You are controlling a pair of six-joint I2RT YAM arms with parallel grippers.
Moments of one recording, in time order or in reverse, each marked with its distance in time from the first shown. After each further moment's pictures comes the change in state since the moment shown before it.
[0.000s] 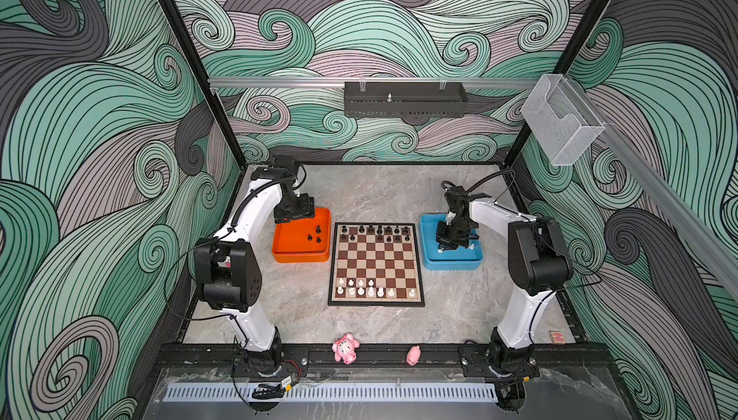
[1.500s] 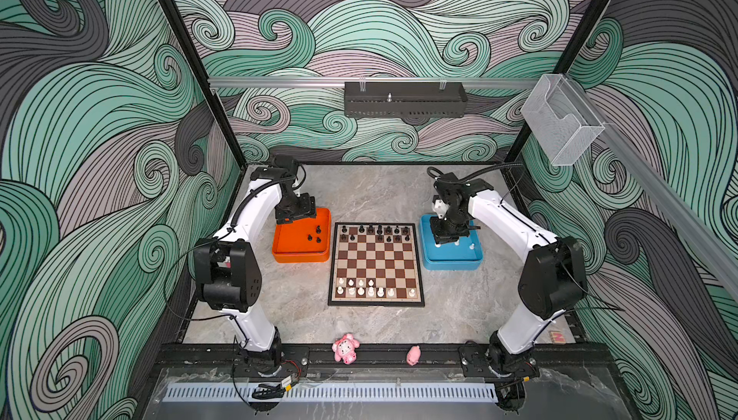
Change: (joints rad) left arm 0.003 -0.001 -0.002 0.000 0.048 -0.028; right arm 0.200 -0.191 0.175 -0.330 0.079 -0.237
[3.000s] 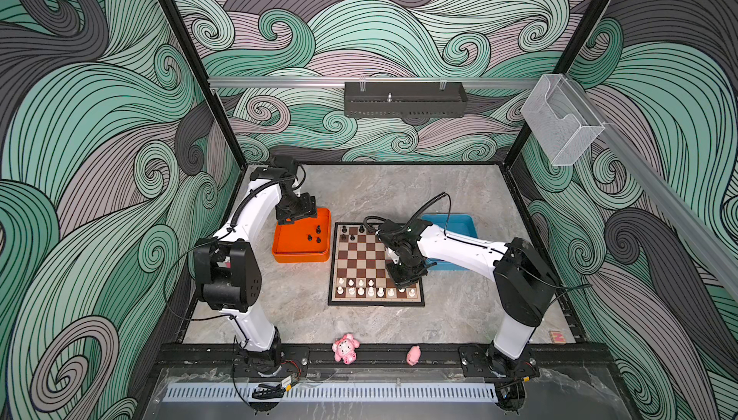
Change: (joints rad) left arm 0.003 0.000 -0.002 0.000 0.035 -0.016; right arm 0.451 0.093 -0.175 0.152 -0.042 0.231
